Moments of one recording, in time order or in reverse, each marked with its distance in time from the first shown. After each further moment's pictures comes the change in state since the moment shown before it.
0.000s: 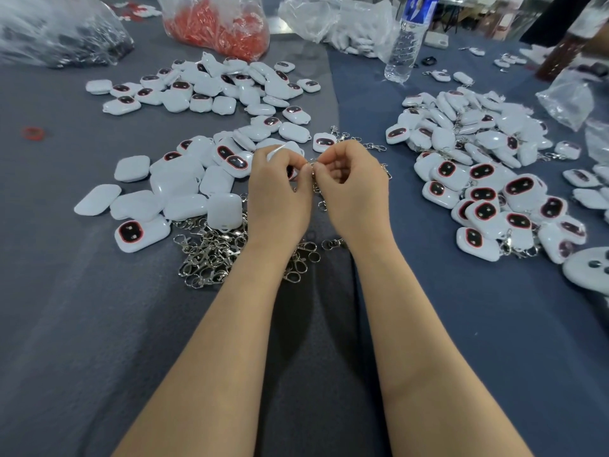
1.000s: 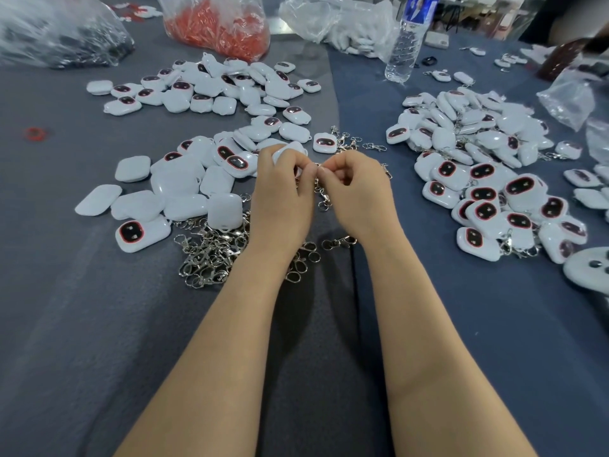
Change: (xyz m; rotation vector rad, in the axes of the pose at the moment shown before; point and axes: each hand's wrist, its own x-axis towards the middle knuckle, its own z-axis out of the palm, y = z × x) left_hand -0.003 -0.002 0.004 0.022 -0.017 0.037; right_hand 0.008 0.007 -0.008 -0.153 -0.125 0.093
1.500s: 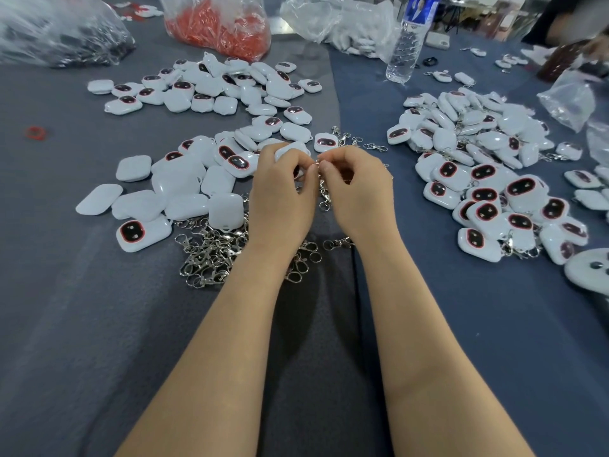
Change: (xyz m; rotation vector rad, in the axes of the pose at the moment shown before) left_hand 0.001 0.002 -0.004 0.026 0.000 -0.008; right_hand -0.003 -0.003 0.005 0.044 0.094 -0.092
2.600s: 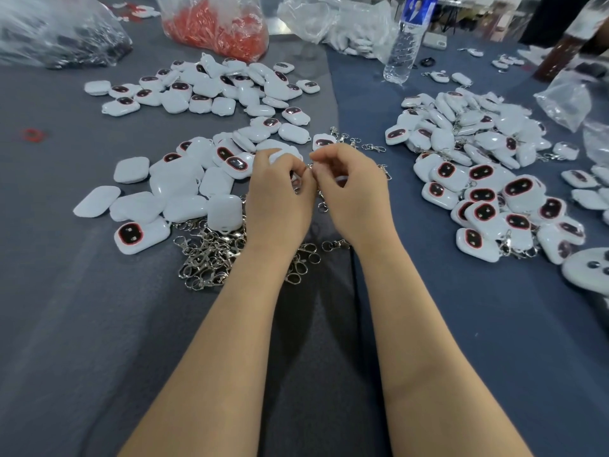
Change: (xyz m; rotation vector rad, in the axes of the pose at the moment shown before) left_hand 0.000 0.003 -0.001 0.027 -0.001 -0.067; right_hand 0.000 0.002 0.002 -0.031 -0.032 -0.091
